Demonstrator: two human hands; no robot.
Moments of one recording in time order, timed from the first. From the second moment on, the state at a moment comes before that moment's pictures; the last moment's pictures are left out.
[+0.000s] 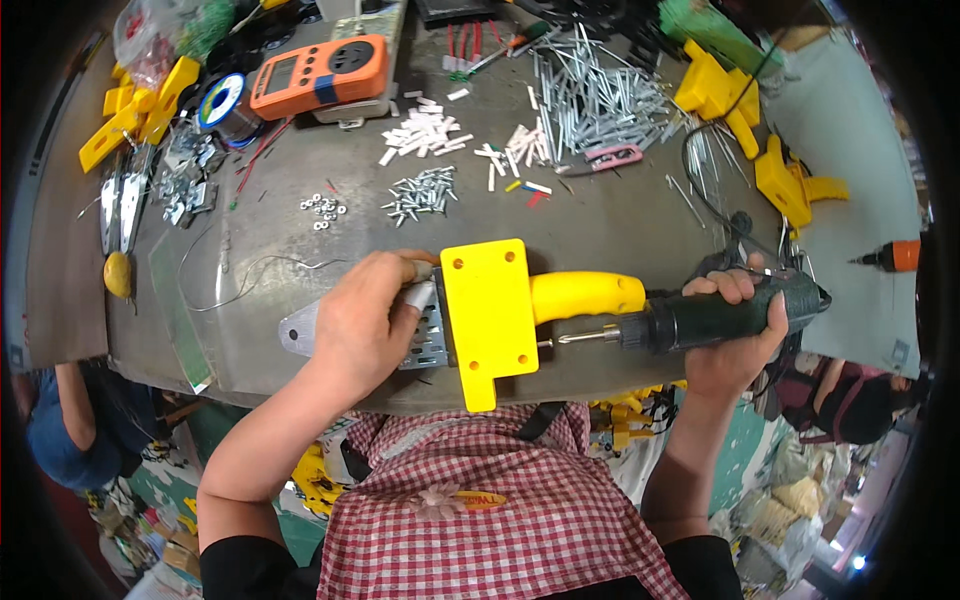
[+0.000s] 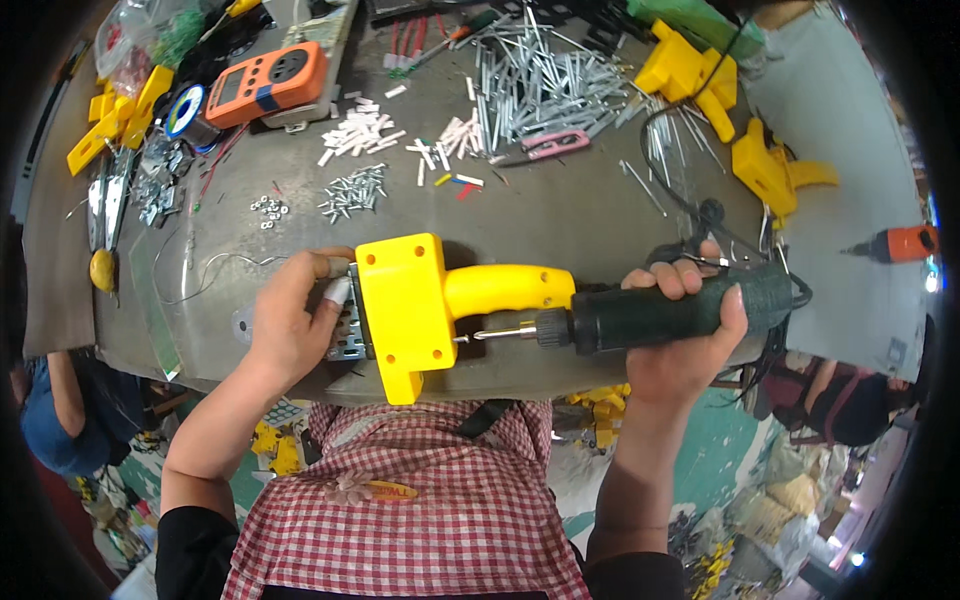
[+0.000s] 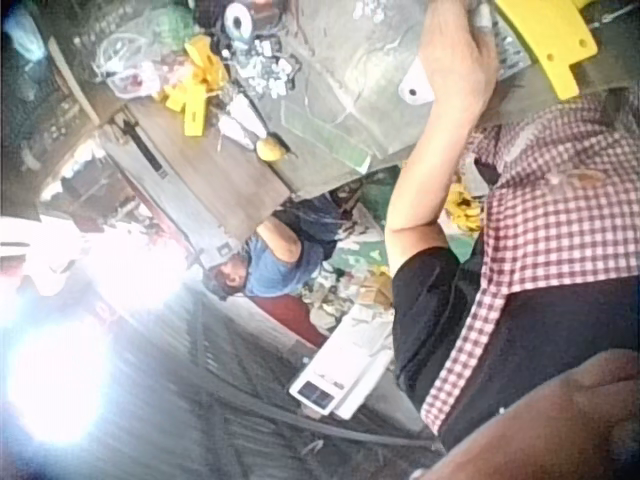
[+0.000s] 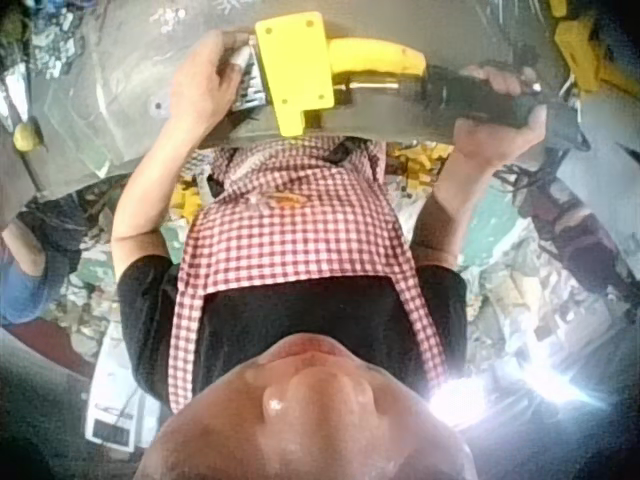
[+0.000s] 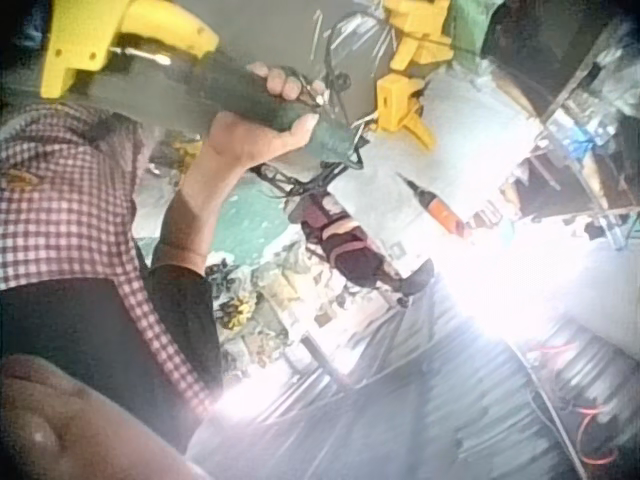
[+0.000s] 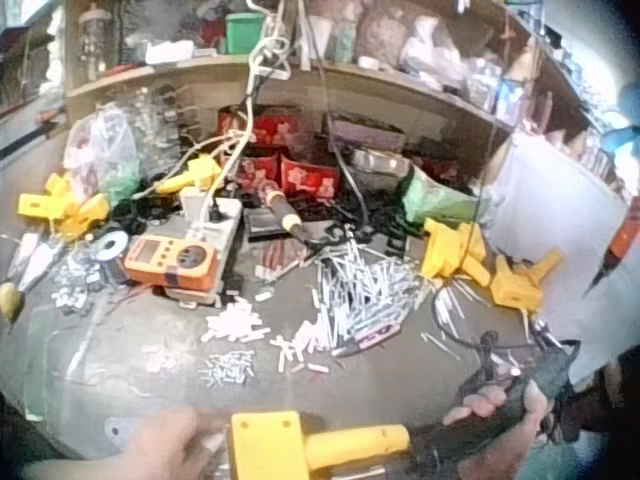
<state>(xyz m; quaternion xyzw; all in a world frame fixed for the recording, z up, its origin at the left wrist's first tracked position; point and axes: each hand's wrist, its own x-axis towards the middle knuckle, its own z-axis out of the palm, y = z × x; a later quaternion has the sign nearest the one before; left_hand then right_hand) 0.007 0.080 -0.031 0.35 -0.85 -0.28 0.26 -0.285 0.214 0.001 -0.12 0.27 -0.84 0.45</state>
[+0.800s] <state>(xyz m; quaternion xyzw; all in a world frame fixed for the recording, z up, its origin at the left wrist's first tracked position) 0.003 0.083 -0.042 0.35 -0.86 -0.24 0.30 -0.262 0.215 -0.033 -0.15 0.22 -0.88 0.40</state>
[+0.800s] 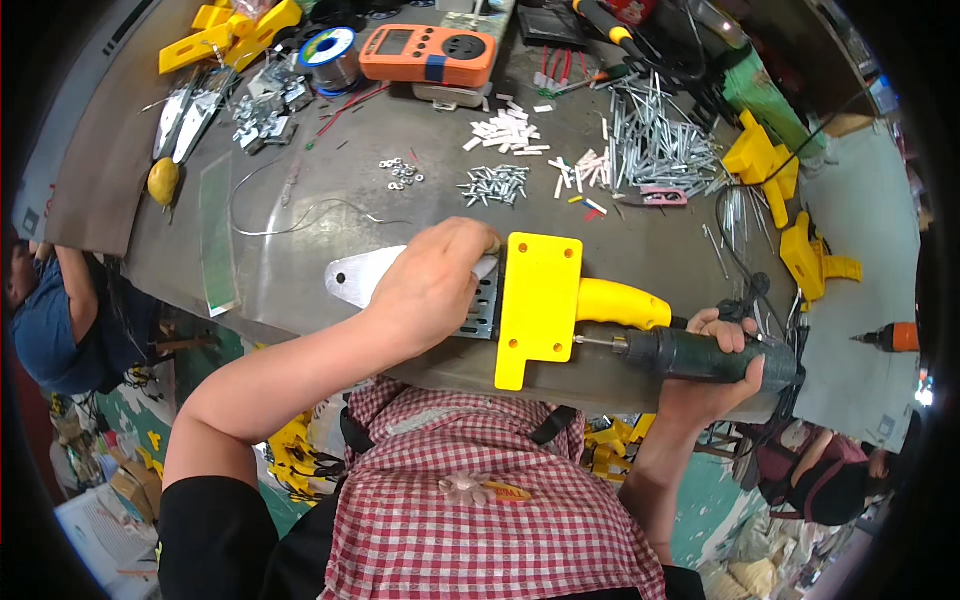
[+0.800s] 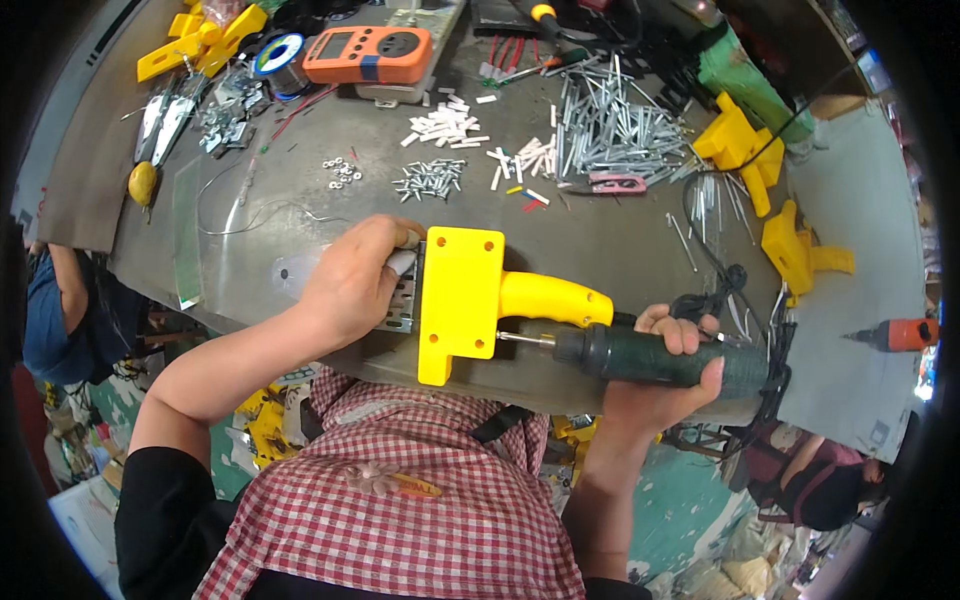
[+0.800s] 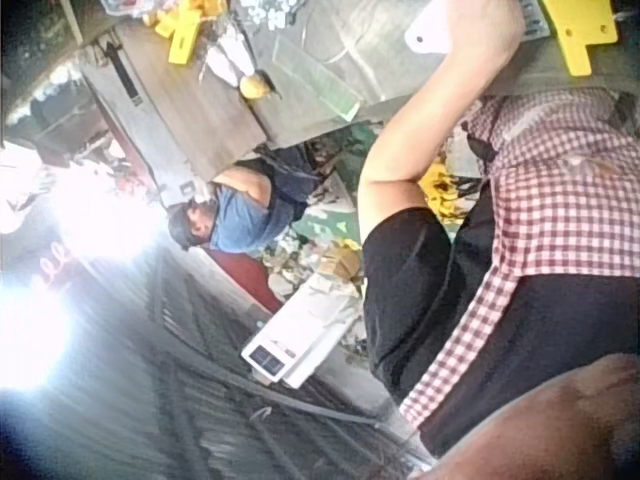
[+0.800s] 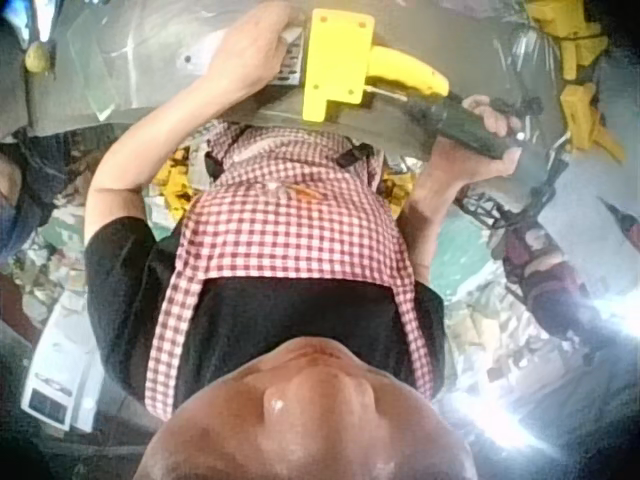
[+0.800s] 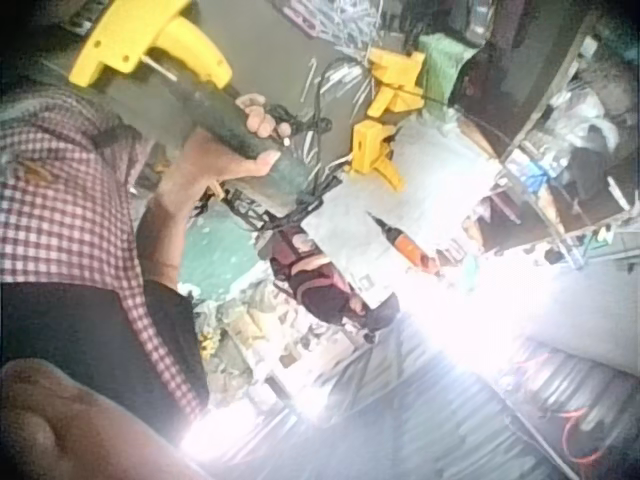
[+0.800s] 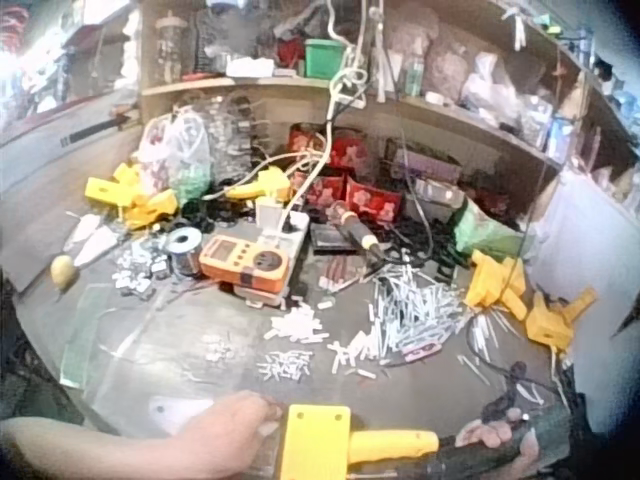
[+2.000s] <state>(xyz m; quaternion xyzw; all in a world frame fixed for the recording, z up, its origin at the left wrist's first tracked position) 0.036 0.115 -0.025 0.33 -0.83 -0.32 0.32 -0.264 0.227 -0.028 -0.08 0.20 -0.88 0.42</state>
